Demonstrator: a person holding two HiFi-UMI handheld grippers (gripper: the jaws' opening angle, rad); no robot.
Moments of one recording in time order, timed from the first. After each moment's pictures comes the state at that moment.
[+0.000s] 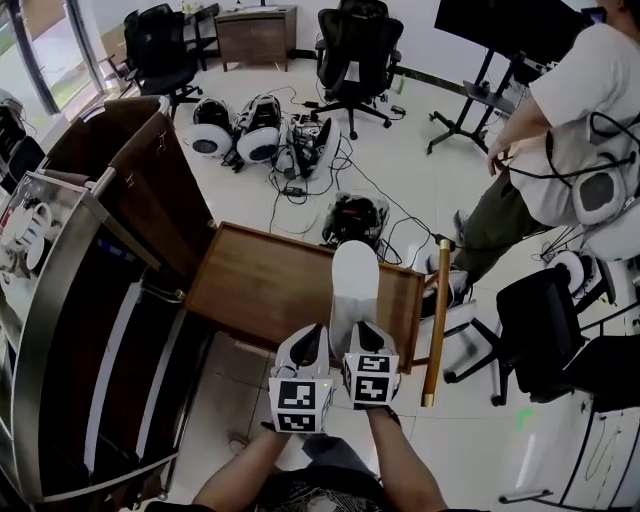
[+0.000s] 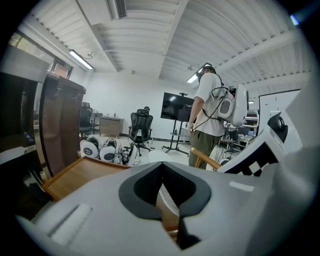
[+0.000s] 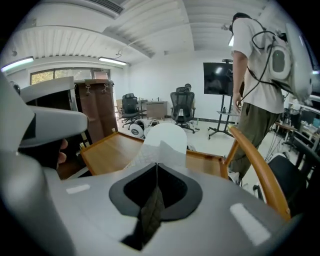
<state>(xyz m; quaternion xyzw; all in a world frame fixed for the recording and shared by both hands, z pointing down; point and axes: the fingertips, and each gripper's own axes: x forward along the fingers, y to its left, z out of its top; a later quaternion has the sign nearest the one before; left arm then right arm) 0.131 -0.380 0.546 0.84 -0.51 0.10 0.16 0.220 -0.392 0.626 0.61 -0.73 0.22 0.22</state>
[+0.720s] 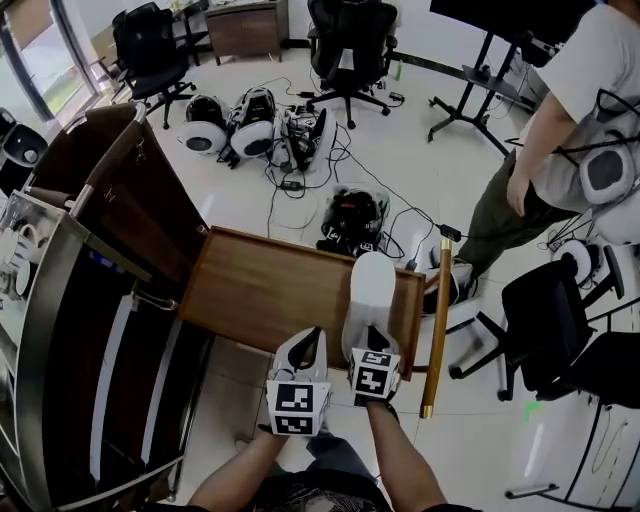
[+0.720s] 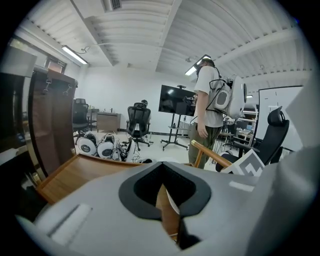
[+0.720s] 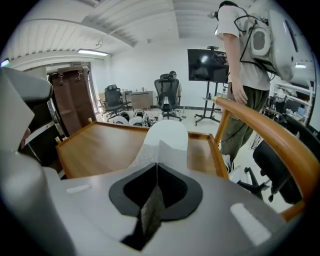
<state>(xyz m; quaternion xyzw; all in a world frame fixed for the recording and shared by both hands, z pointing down) 0.149 -0.404 0.571 0.84 -0.49 0.14 0.16 0.271 -0.411 0.706 0.66 -0.66 0.28 0.24</state>
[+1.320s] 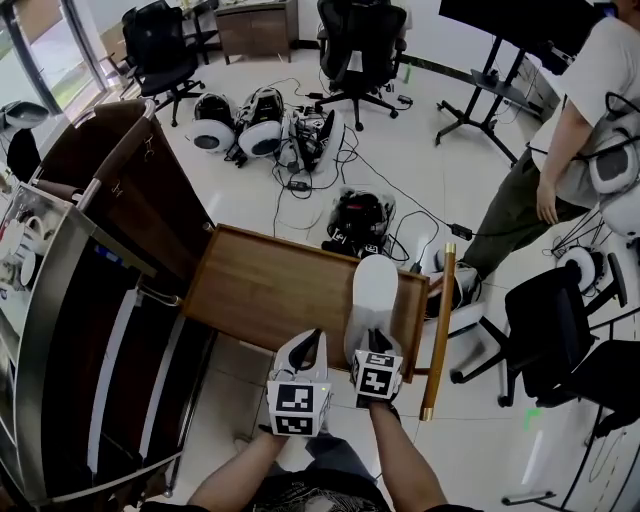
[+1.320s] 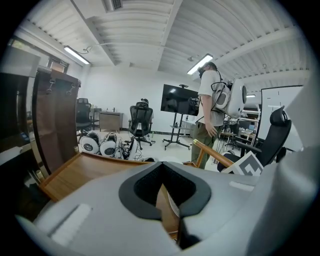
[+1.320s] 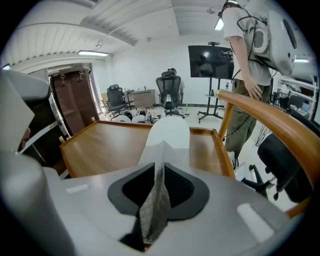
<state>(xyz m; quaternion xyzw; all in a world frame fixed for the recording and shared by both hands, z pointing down) 0.143 -0.399 0.573 0.83 -0.51 0.14 0.17 0.267 -0.407 0.715 0.64 -0.67 0.30 0.23</state>
